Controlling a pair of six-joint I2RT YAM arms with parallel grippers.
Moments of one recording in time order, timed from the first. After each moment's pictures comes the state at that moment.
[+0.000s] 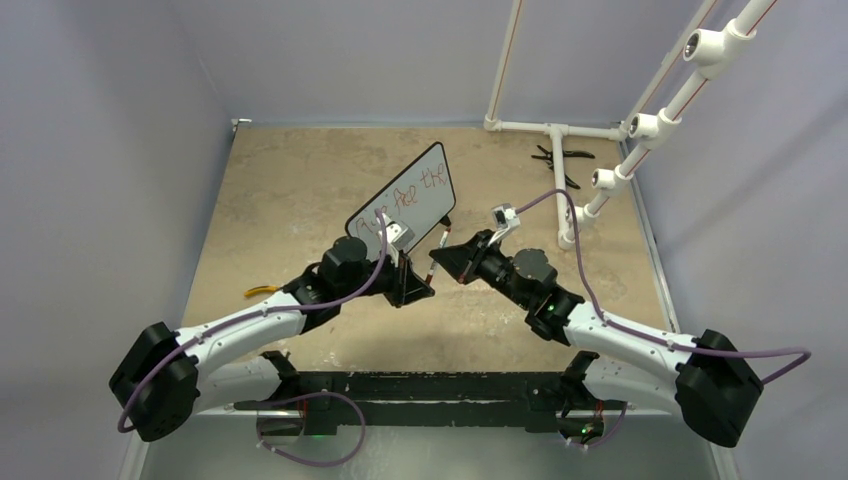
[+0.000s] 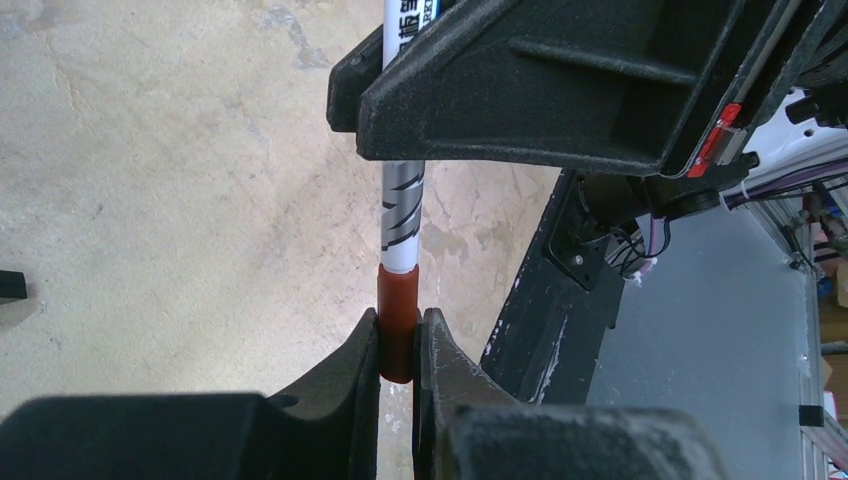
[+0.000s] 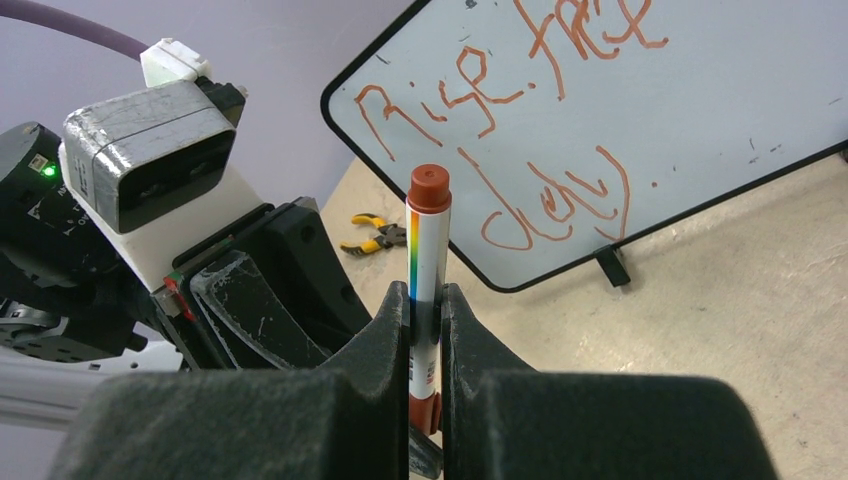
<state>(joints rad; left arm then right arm) -0.78 1.10 0.54 0.22 0.40 -0.45 0.84 1.04 0.45 0.55 -0.02 0.74</state>
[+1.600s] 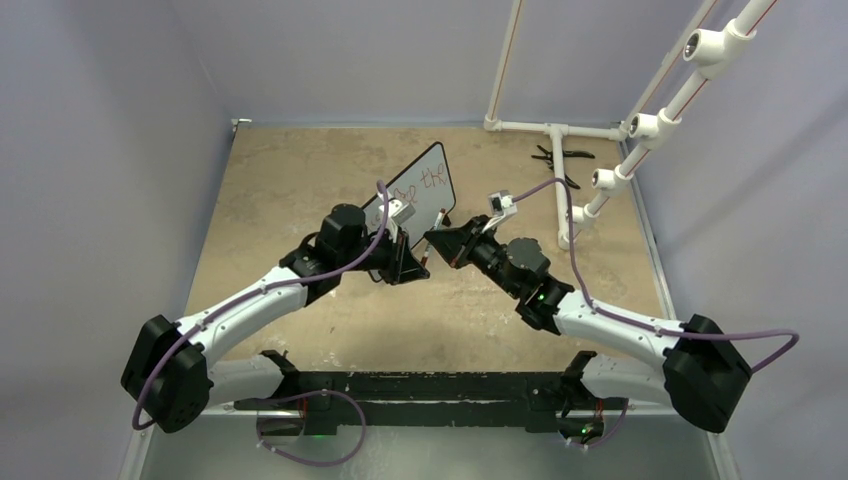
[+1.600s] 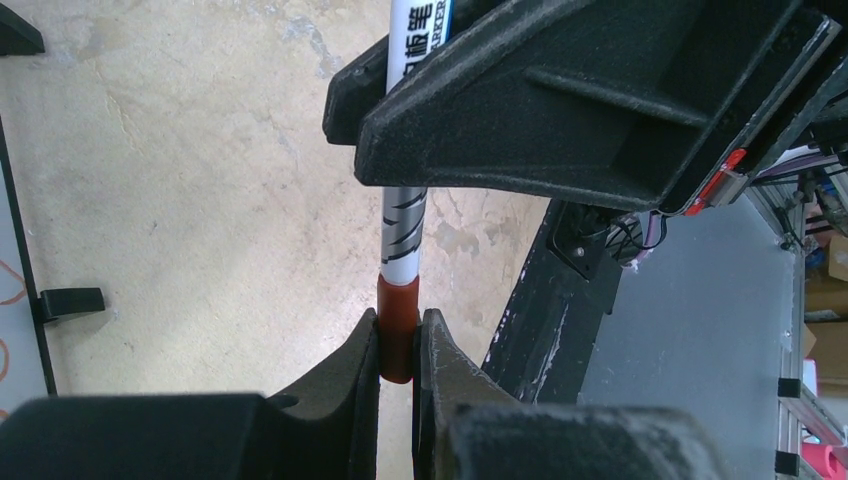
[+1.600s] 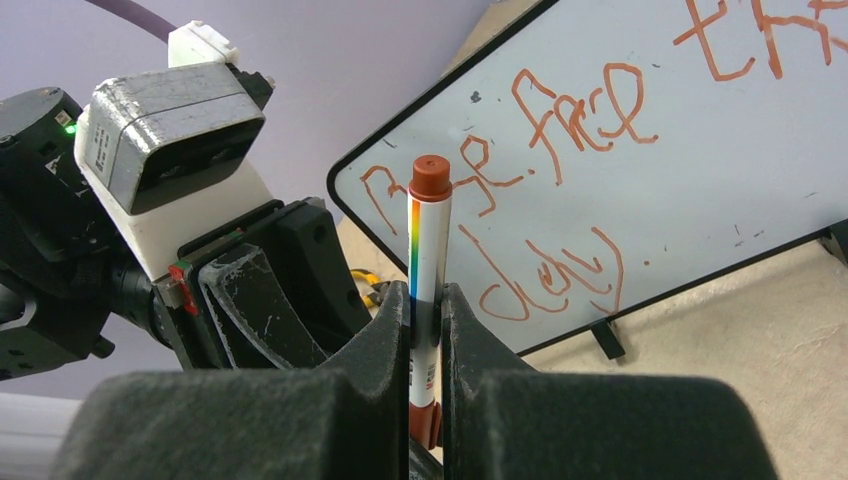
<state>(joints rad) -0.65 1.18 0.75 0.01 0.56 -0.37 0.84 1.15 0.53 0.61 0.04 0.70</state>
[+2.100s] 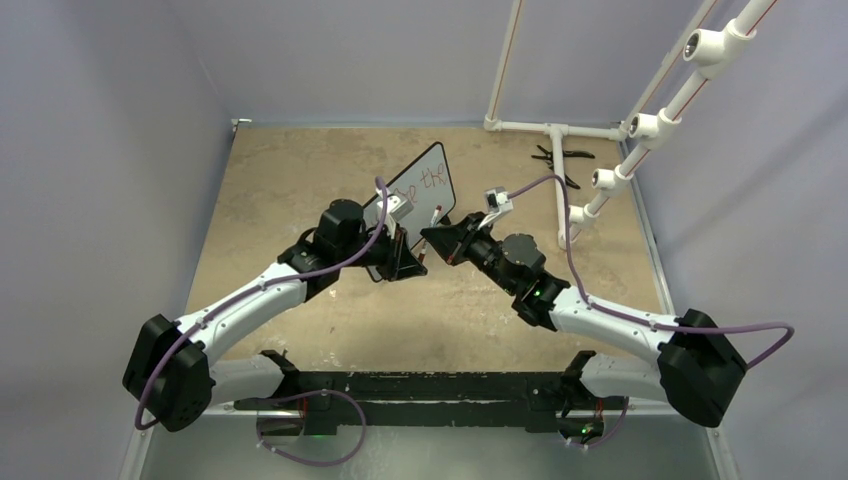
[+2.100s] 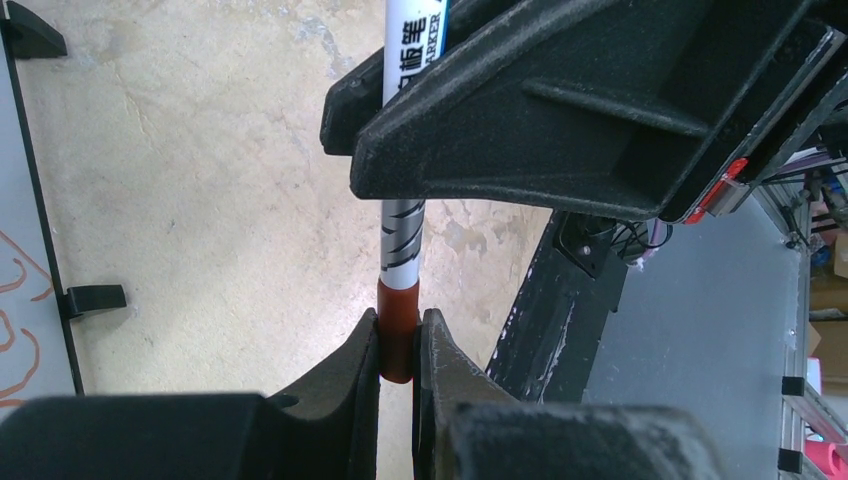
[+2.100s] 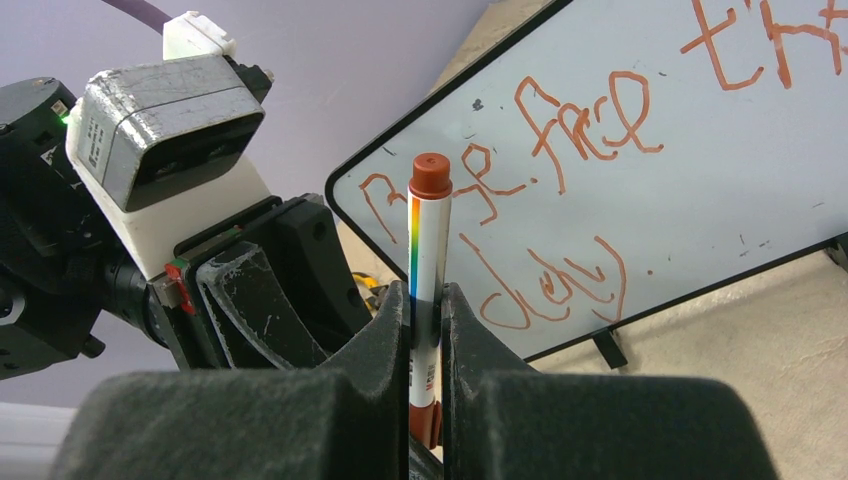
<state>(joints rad) -0.62 1.20 0.78 -0.04 0.58 -0.34 0.84 1.19 0.57 0.61 0.04 0.69</state>
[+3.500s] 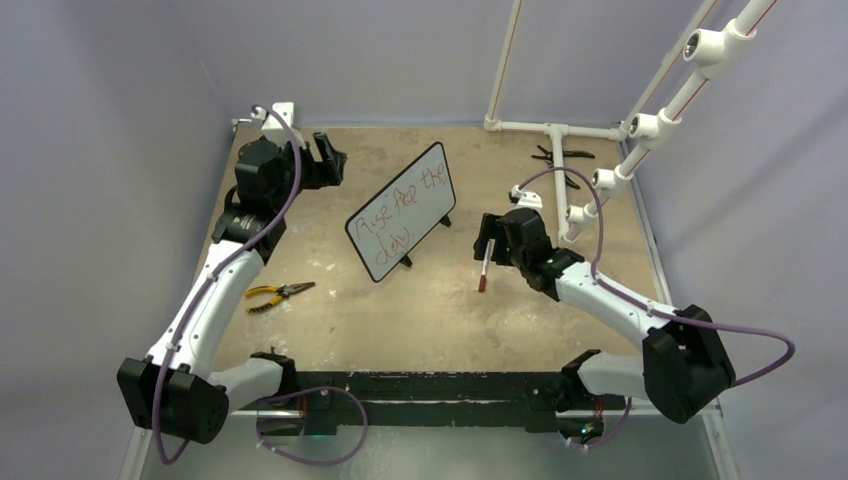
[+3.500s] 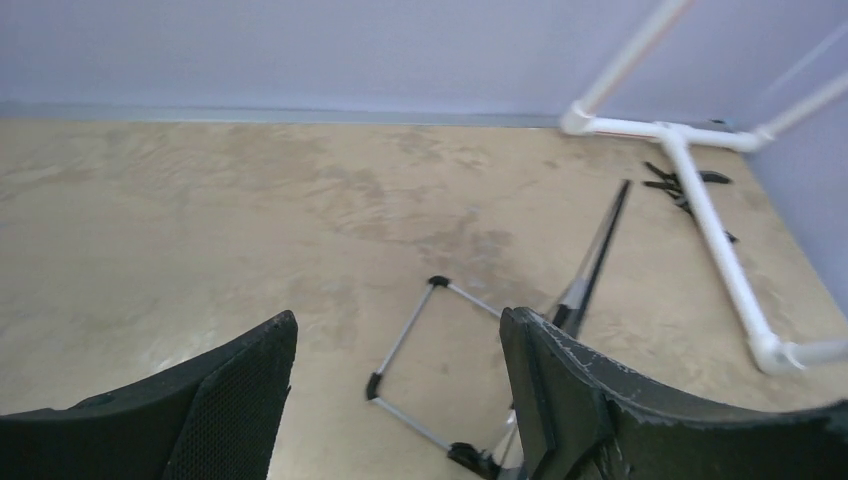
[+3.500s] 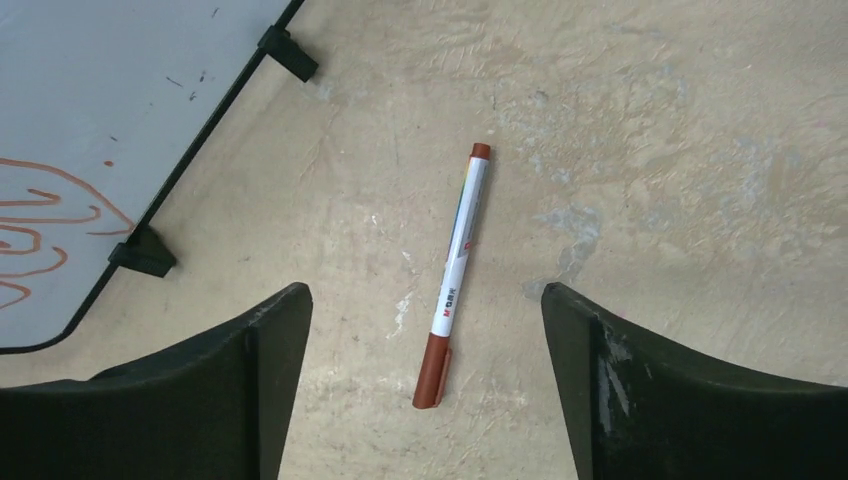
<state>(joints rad) -0.23 1.17 1.13 -0.15 0.08 -0.26 0.55 1.26 0.69 -0.13 0.25 0.54</state>
